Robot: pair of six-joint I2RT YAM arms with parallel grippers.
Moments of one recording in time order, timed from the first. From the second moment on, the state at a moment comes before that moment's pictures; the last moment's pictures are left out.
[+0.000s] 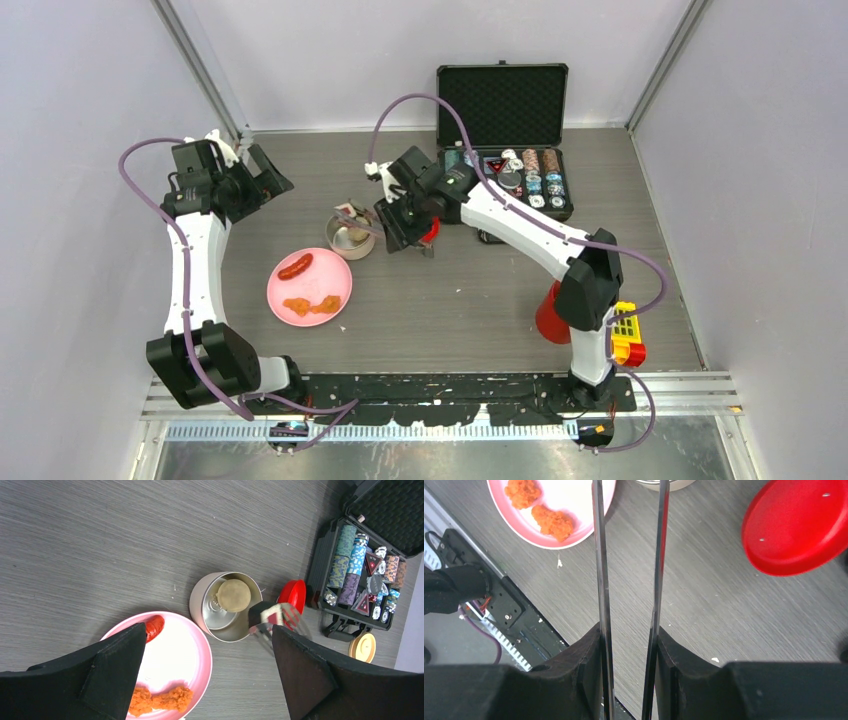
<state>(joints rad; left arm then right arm) 0.28 1.32 1.33 -0.73 0.34 -0.34 0.87 1.91 1.88 -0.90 -0.21 0.20</state>
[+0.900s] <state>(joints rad) 0.28 1.32 1.33 -0.73 0.37 -0.34 0.88 2.05 1.93 -0.88 -0.26 0.23</state>
